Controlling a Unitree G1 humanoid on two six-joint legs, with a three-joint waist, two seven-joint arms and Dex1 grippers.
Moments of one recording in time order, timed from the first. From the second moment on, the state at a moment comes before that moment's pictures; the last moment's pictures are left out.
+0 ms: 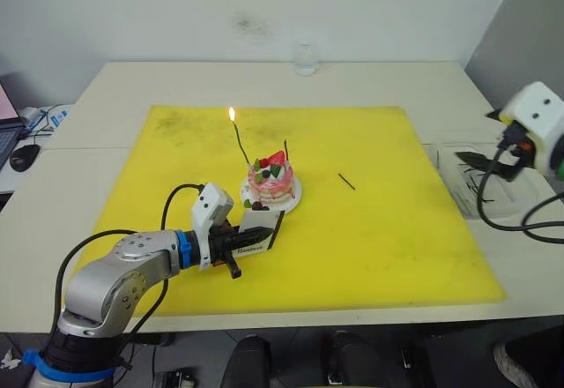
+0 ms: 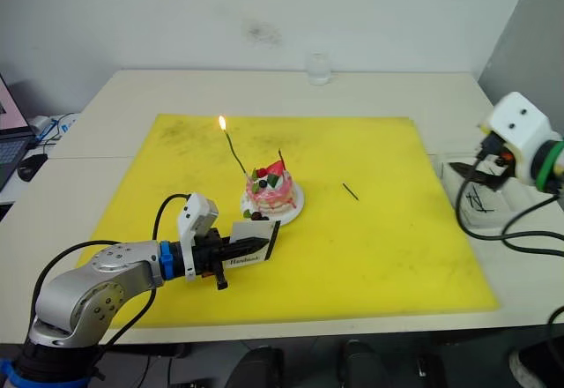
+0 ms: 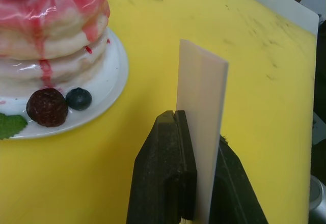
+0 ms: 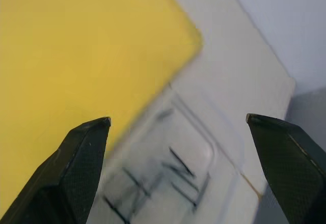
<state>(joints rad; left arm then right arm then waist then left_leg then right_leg) -0.16 0.68 0.05 -0.42 -0.68 0.85 -0.77 -0.52 -1.05 -0.15 -0.15 0.20 0.61 0.94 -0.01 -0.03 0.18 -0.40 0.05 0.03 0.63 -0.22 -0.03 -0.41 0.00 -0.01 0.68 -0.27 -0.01</state>
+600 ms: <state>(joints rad) -0.16 0.72 0.11 -0.43 -0.75 0.92 -0.77 -0.46 -0.42 0.09 -0.07 0.16 0.51 0.58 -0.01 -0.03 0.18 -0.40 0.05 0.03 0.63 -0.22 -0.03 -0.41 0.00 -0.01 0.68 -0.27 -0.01</state>
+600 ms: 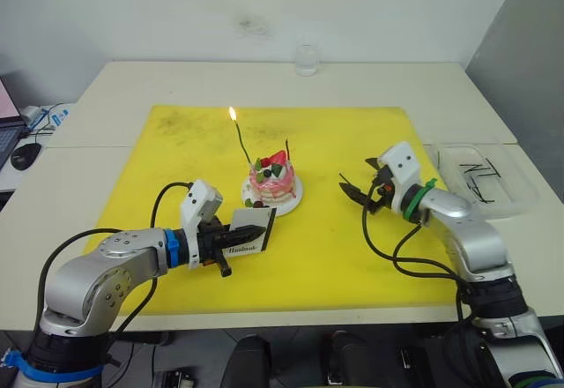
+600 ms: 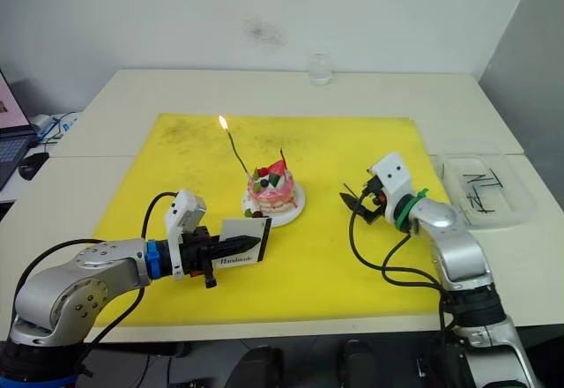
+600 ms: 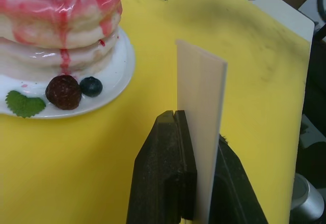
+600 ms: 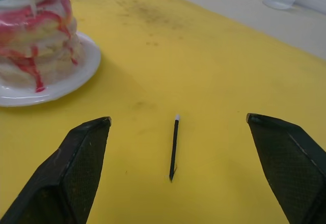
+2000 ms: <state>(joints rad) -0.18 0.73 0.11 -0.44 -0.78 0.94 -0.76 -0.51 -0.33 0.12 -0.11 0.11 0.56 0.49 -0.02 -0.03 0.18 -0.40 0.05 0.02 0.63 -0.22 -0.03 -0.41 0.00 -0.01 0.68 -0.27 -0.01</state>
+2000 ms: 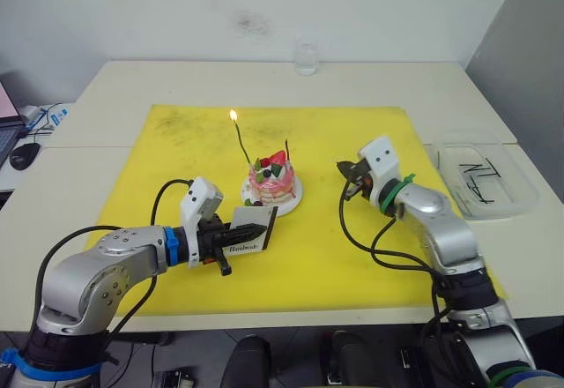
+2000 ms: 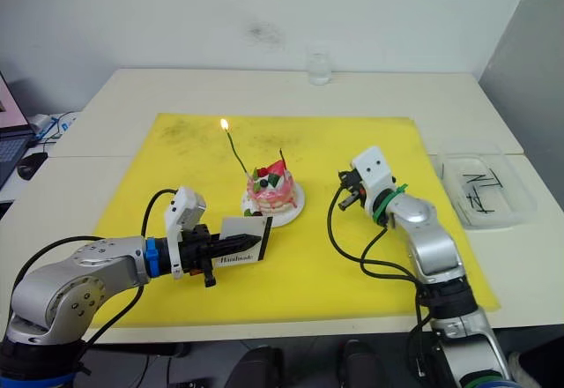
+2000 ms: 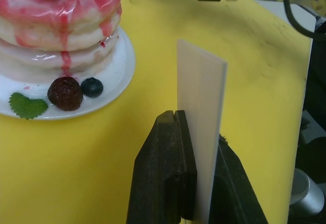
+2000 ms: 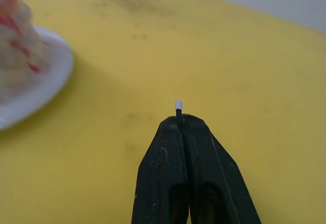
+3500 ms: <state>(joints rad) -0.38 0.55 0.05 -0.43 -0.90 1.07 -0.60 -0.49 -0.67 0.30 -0.64 0.27 0.80 0.74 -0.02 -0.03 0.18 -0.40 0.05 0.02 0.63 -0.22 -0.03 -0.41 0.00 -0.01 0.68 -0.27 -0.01</state>
